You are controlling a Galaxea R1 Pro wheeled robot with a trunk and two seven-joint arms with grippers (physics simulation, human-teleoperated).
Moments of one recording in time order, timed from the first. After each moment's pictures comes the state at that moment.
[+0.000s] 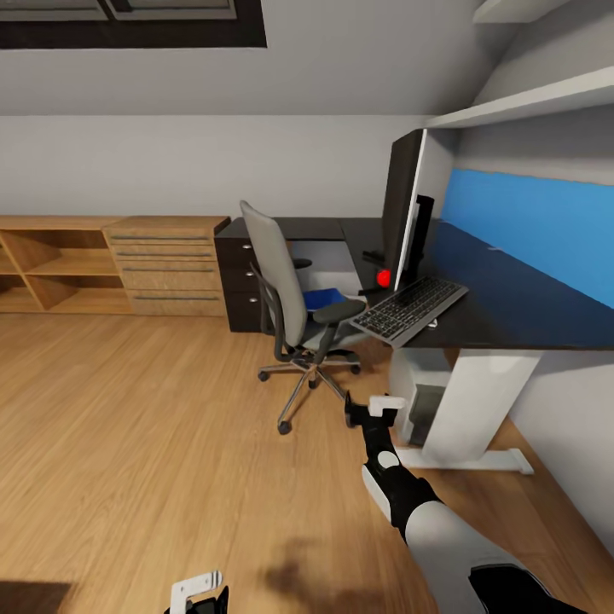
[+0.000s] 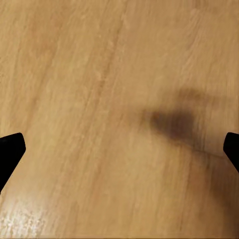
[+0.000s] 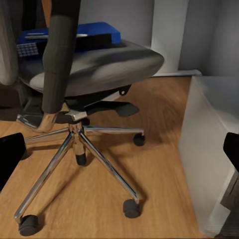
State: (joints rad) left arm 0.00 -0.08 0.02 -0.99 0.16 0.13 0.08; right arm -0.78 0.17 0.01 -0.37 0.11 -0.45 -0.23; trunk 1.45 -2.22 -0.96
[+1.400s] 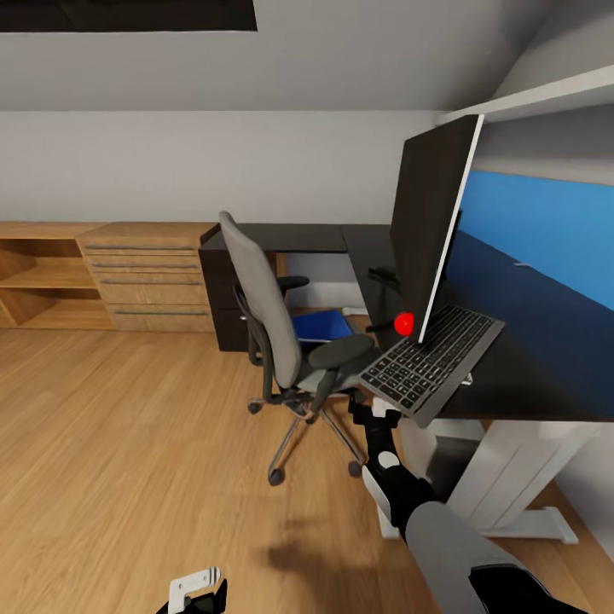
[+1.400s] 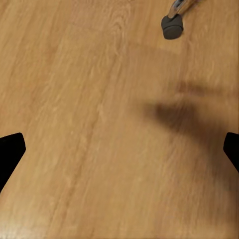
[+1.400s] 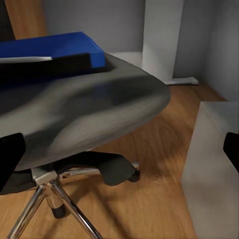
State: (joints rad) left arm 0.00 -0.08 0.02 -0.99 0.16 0.08 0.09; right arm -0.78 0.17 0.00 -0.37 0.11 -0.45 -0.28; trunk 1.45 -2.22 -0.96
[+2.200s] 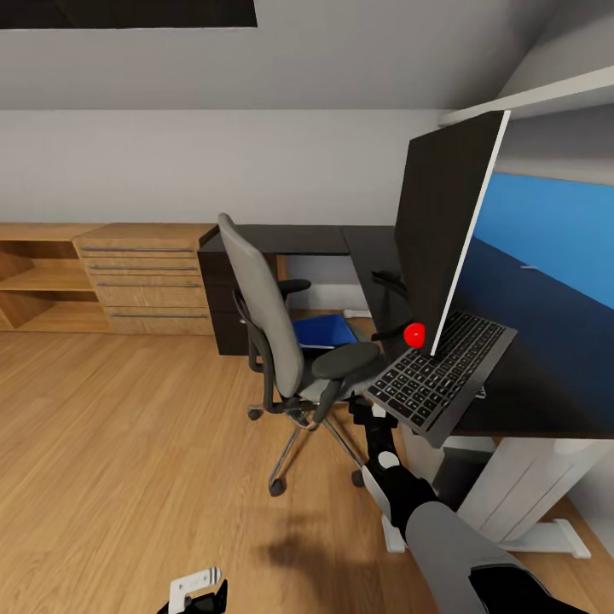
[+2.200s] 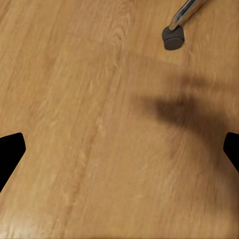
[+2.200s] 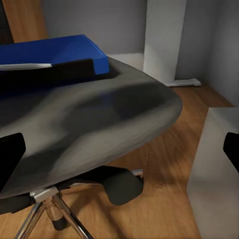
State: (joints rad) left arm 0.00 -0.08 0.02 -0.99 0.16 0.09 0.09; right arm -0.78 0.17 0.00 -0.37 0.10 -0.45 -0.28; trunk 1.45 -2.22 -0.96
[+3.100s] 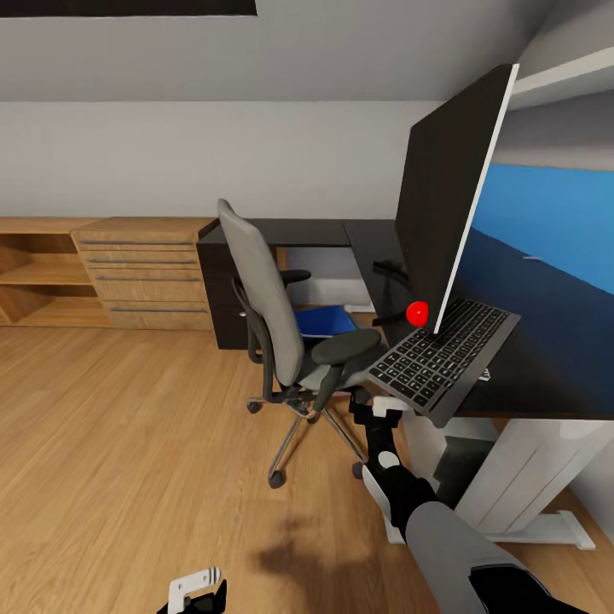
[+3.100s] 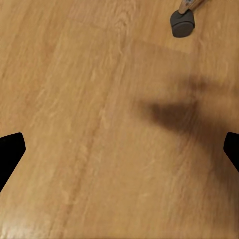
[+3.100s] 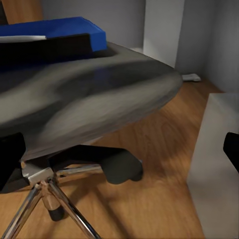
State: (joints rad) left arm 0.00 -0.08 0.03 -0.99 0.16 0.08 0.09; right arm -0.78 0.17 0.00 -0.37 0.10 -0.45 -0.29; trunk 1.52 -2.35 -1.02
